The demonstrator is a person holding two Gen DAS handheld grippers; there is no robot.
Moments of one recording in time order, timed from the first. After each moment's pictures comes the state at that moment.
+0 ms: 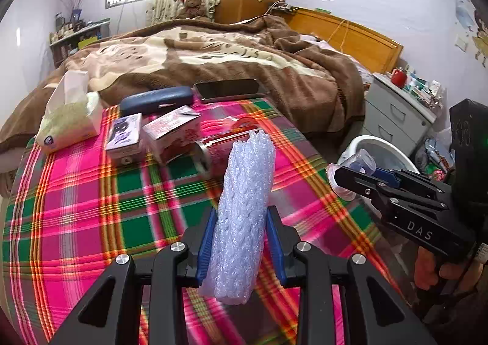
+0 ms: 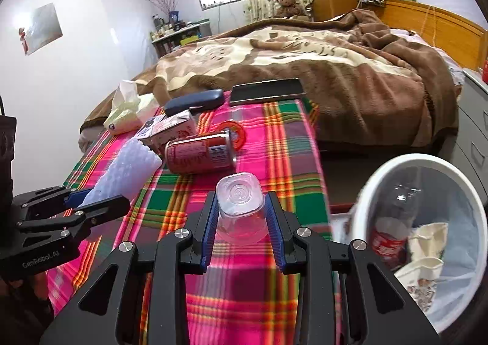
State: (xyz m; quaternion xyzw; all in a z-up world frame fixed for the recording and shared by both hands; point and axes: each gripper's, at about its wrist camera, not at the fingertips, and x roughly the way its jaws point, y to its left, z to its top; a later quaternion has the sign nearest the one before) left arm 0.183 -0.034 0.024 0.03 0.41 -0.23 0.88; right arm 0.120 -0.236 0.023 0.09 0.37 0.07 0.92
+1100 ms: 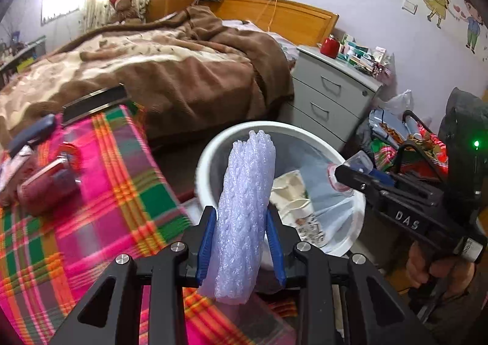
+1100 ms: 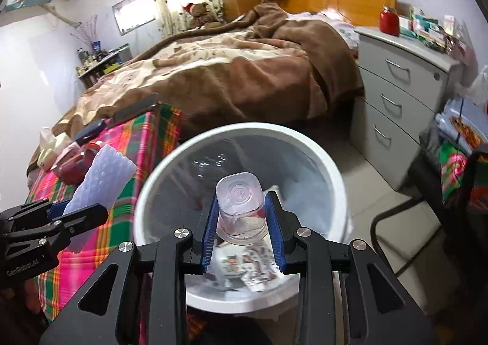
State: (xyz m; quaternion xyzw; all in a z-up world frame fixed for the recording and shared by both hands) left arm 0.143 -0.243 0.016 0.06 0.41 -0.35 0.84; right arm 0.057 -0.397 0.006 0.15 0.37 -0.10 0.91
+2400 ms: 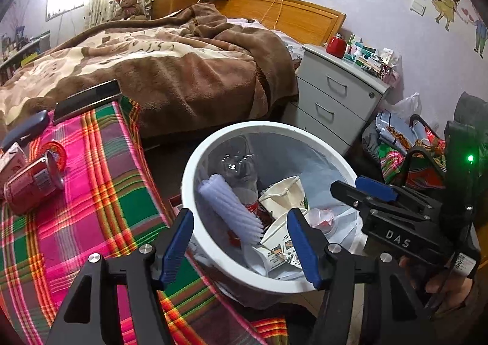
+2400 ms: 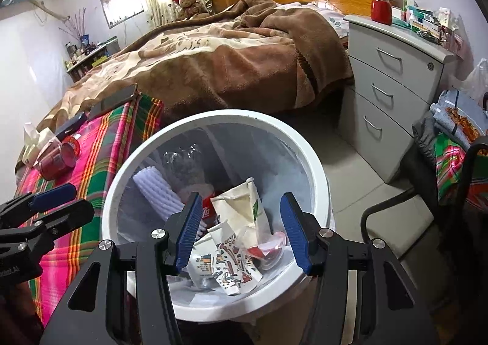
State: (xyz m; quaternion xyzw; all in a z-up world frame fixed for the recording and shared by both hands) left arm 0.147 -0.265 0.003 0.06 0.41 -0.34 0.84; right arm 0.056 -0.411 -0.003 0.14 0.39 -0.11 0.90
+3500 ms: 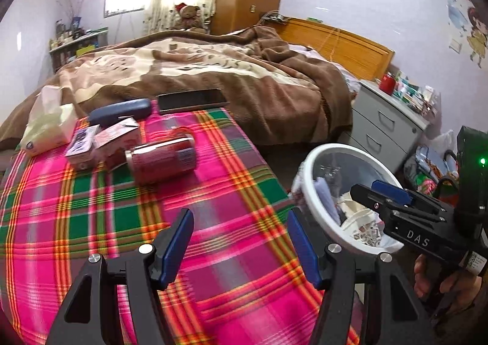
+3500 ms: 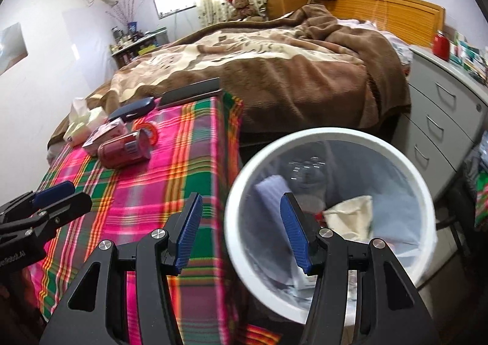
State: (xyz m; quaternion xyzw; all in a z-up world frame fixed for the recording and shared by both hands) left arm 0.151 -0.114 0.028 0.02 0.38 -0.22 0.90; right arm 0.091 -0.304 0.015 0.10 0.38 -0.01 0.92
